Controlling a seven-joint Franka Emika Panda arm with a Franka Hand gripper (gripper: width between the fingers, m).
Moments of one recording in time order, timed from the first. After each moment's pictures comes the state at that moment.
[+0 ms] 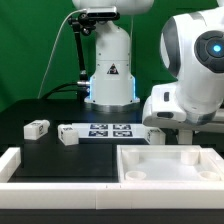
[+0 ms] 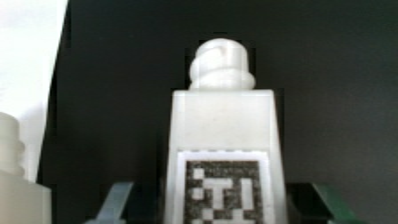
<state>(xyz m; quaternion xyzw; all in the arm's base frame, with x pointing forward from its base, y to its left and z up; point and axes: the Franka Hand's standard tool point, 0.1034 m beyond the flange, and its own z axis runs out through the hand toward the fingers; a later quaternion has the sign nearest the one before) 0.370 0.150 0.007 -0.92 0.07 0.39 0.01</state>
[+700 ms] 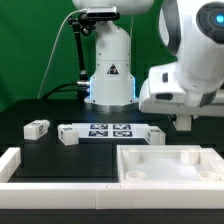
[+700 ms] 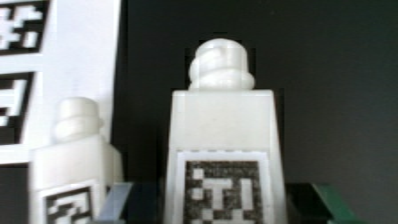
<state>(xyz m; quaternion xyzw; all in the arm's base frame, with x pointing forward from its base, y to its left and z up) 0.394 0.136 0.054 -0.93 0.04 0.38 0.00</state>
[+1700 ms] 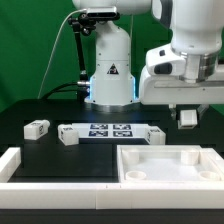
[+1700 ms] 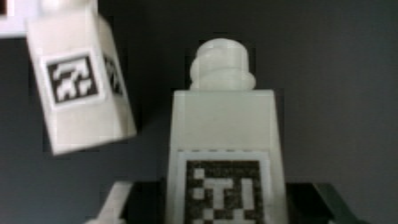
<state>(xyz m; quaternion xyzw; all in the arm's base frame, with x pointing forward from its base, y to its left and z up) 0.436 0.131 0.067 -0.99 0.03 0.16 0.03</state>
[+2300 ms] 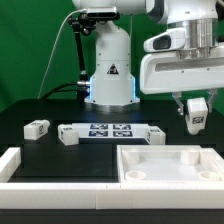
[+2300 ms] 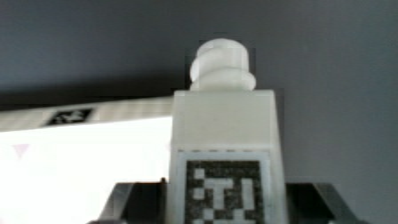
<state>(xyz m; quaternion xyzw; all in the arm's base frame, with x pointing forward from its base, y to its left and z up) 0.484 0.135 0.090 -1.00 0.03 -0.07 0.05</state>
